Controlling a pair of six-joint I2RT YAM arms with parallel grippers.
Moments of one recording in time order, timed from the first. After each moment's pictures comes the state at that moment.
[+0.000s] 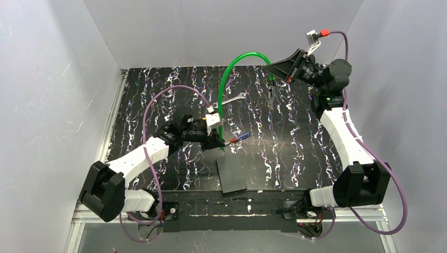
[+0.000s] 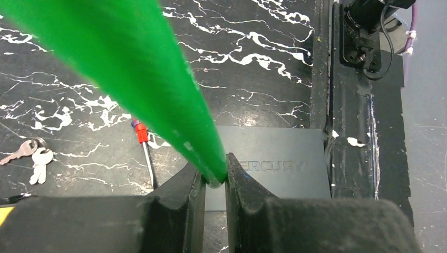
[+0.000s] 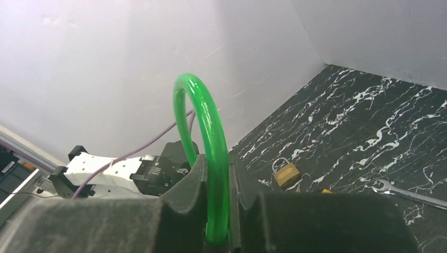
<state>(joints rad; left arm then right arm) -0.57 1.29 0.77 -0.06 0.81 0.28 0.13 1.36 1.24 0.54 -0.98 1.00</state>
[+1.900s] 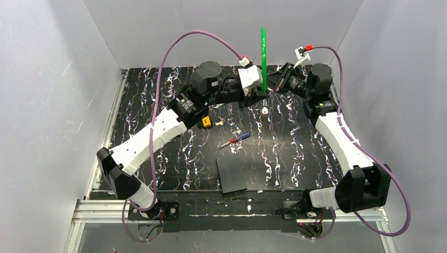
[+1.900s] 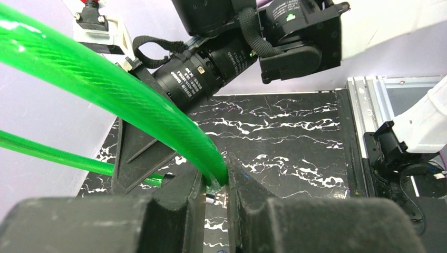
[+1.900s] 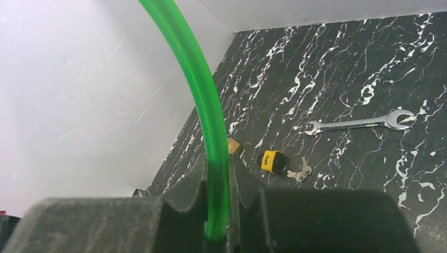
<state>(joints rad) -0.86 1.55 1.68 -0.19 0.52 0.27 0.22 1.33 1.17 0.11 -0.64 0.70</state>
